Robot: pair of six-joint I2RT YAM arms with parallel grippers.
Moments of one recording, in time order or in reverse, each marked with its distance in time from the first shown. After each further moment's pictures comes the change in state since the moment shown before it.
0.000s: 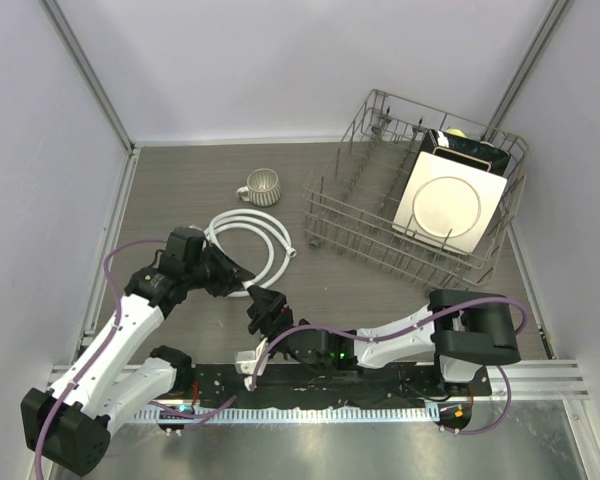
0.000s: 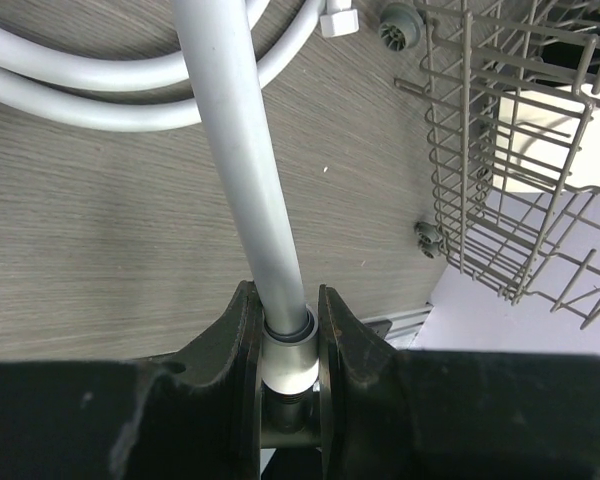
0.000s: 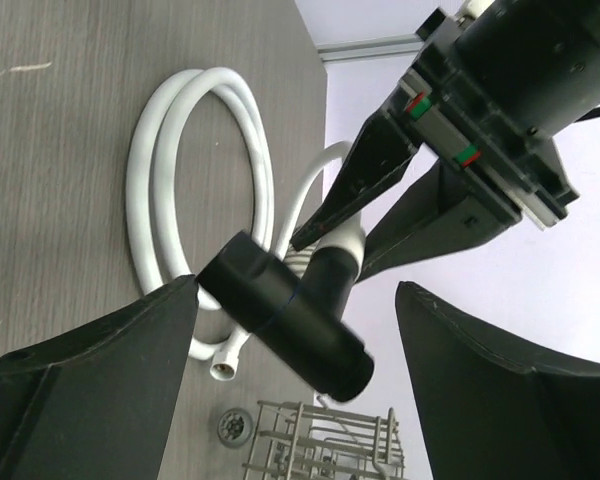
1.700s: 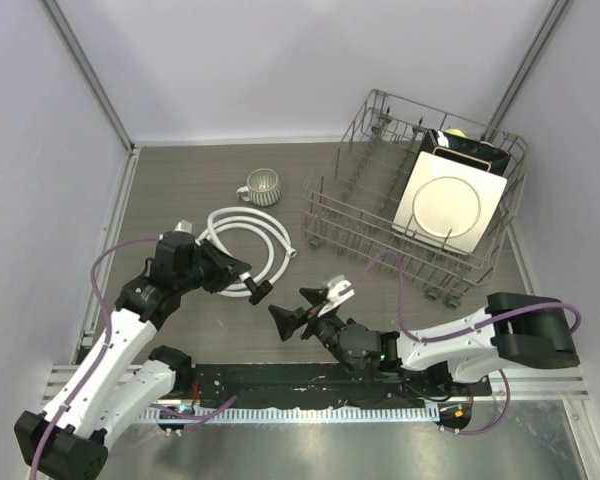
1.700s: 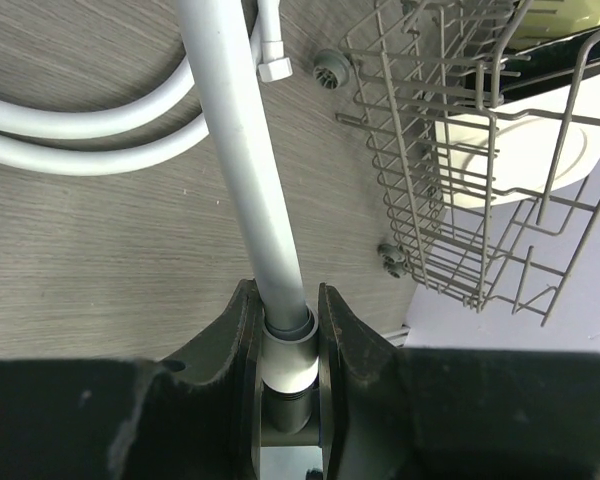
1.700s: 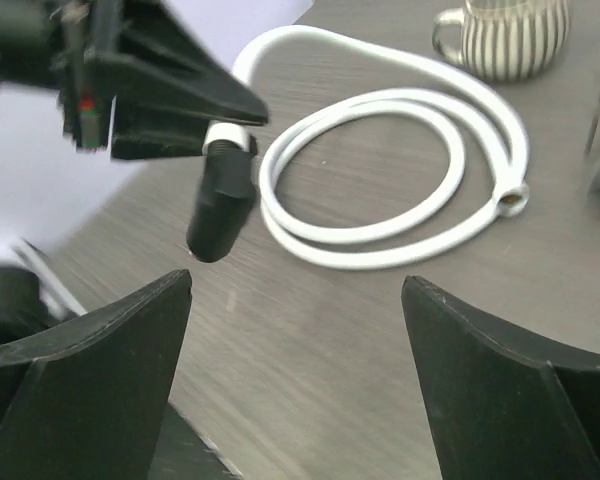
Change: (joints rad) left arm 0.000 -0.118 -0.027 0.074 -0.054 -0.018; right arm 0.010 -0.278 -0.259 0.187 0.360 1.712
